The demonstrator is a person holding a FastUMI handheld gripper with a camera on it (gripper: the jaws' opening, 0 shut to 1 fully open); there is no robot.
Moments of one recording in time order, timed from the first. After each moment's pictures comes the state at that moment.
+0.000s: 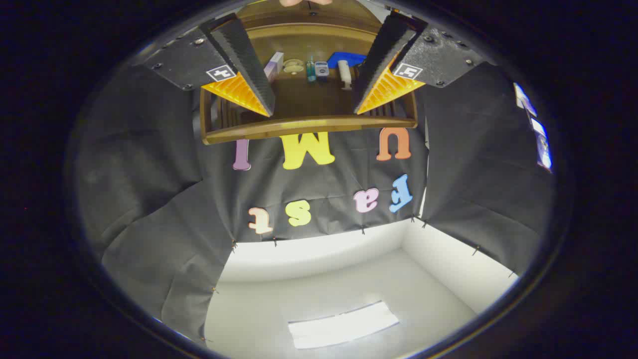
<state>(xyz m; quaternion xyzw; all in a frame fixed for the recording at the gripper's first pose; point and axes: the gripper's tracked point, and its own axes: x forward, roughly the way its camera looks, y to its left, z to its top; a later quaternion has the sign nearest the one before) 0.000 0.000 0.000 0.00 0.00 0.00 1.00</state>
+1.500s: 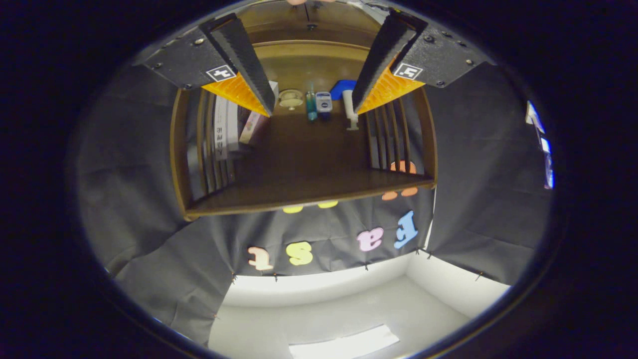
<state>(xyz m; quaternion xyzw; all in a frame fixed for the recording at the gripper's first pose) 0.052 -0.007 -0.184 0.00 0.09 -0.01 1.00</state>
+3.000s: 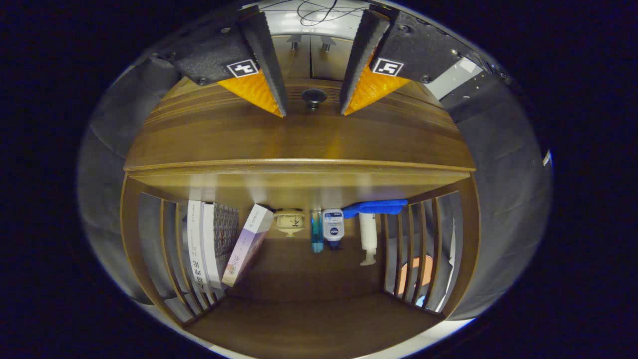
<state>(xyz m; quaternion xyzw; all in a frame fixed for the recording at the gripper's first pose) 0.064 -0.030 -0.490 -0.03 0.31 -0.05 0.95</state>
